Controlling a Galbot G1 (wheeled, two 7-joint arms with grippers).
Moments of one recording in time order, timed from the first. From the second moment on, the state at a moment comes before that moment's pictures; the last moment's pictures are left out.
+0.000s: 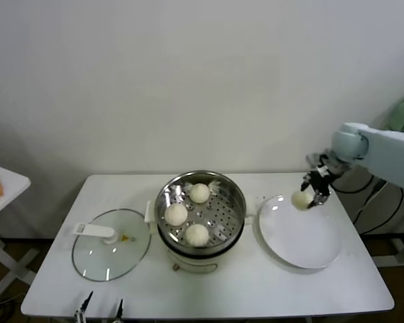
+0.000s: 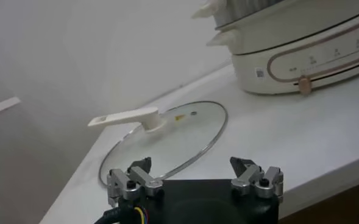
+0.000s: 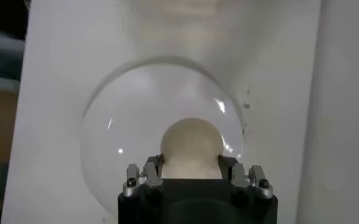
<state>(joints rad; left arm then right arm) 1.83 -1.58 -0.80 -1.76 0.32 -0.36 0.12 0.78 0.73 -1.65 1.28 0.44 -0.17 -1.06</state>
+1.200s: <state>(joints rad) 1.83 -1.58 -0.80 -1.76 0.32 -0.37 0.12 0.83 1.05 -1.60 1.46 0.60 -0.32 -0.94</state>
